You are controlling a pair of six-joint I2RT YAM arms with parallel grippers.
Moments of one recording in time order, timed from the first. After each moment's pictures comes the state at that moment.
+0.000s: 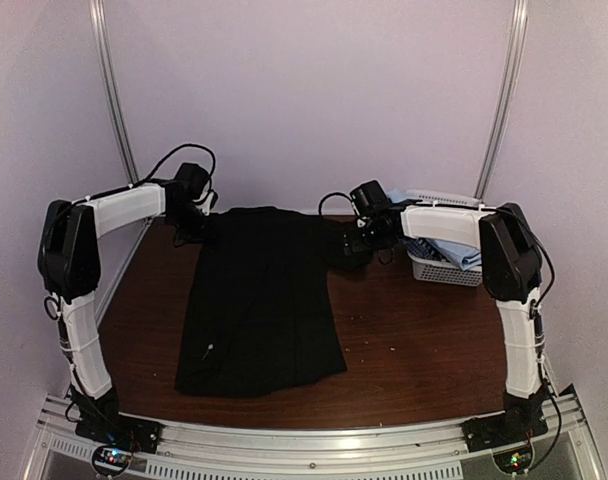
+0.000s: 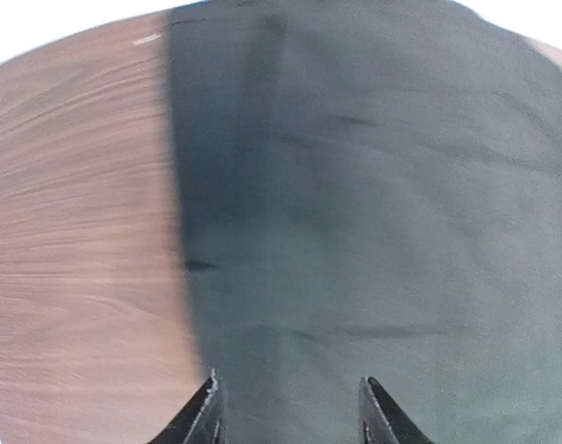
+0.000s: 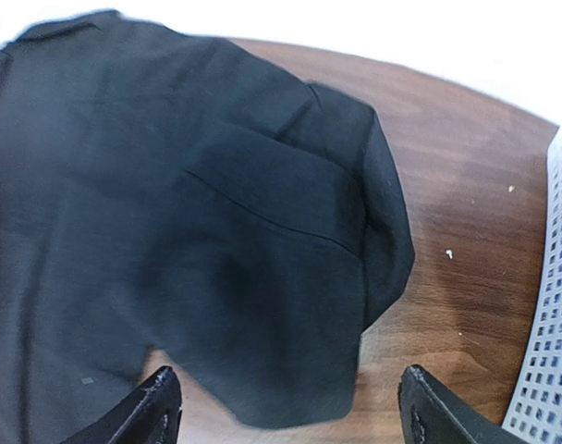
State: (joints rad) left arm -0.28 2.03 1.68 -0.67 0.00 -0.18; right arm 0.56 2.16 1.75 -0.43 0.26 0.28
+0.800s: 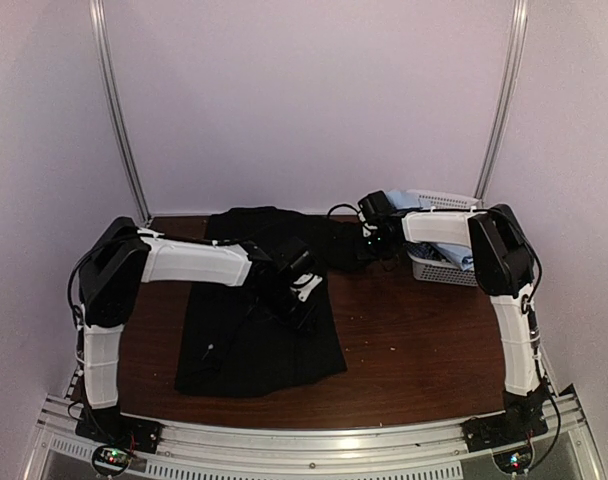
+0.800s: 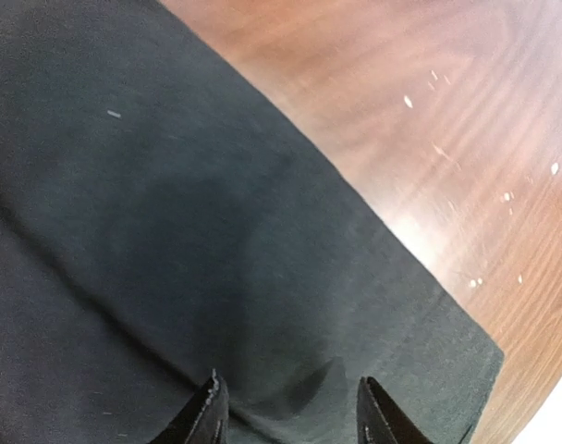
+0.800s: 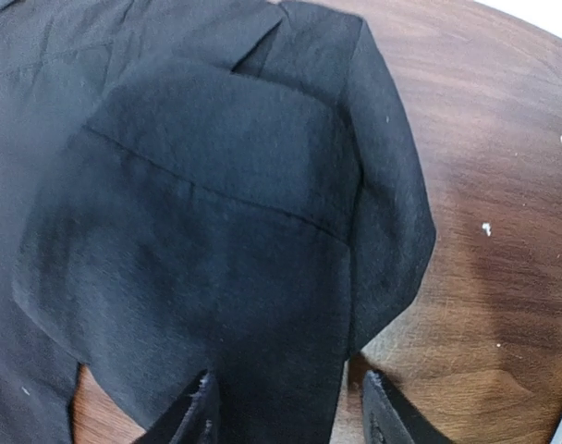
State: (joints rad) left arm -0.90 2.08 1.50 -0.57 0.18 -0.28; right arm 0.49 2.27 1.75 -0.41 0.14 0.29
